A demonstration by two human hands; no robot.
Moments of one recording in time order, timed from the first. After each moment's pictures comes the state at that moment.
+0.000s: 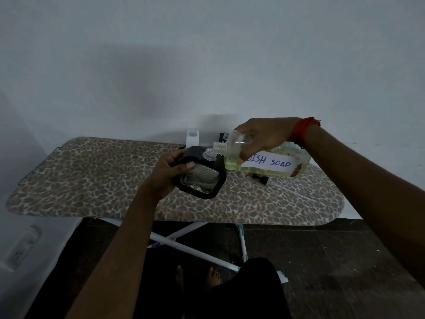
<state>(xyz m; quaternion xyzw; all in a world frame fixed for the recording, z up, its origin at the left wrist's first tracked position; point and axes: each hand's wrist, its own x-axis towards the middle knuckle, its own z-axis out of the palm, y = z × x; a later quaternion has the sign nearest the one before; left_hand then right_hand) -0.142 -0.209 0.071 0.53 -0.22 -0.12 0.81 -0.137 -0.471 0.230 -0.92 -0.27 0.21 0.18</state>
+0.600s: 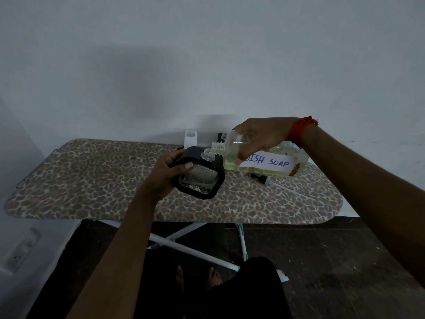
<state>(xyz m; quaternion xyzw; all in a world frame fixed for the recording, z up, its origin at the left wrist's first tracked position) -0.143 -0.211 0.072 0.53 -0.22 -0.12 0.81 -0.139 -0.473 0.230 -0.92 -0.27 0.20 0.18</state>
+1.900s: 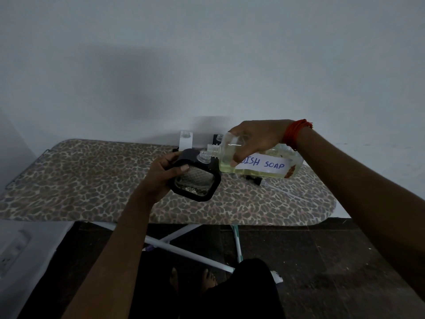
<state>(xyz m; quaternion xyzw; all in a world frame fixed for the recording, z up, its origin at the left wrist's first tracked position) -0.140 -0.214 0.065 0.52 -0.20 -0.12 0.82 -0.138 -0.475 0.229 -0.94 -0.24 0.19 0.16</state>
